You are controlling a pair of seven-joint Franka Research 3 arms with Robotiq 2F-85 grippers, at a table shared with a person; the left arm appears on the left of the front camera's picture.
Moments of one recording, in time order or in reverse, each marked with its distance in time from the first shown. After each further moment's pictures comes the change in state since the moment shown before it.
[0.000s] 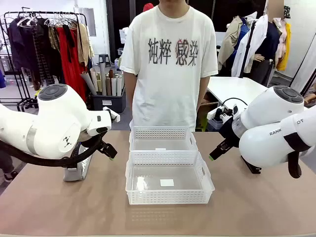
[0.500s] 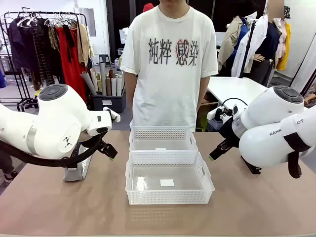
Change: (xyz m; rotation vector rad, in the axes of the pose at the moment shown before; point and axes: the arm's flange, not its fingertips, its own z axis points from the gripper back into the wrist) left arm 0.000 -0.001 0.000 0.000 0.000 -0.002; right arm 0.000 0.000 0.000 0.000 0.000 0.000
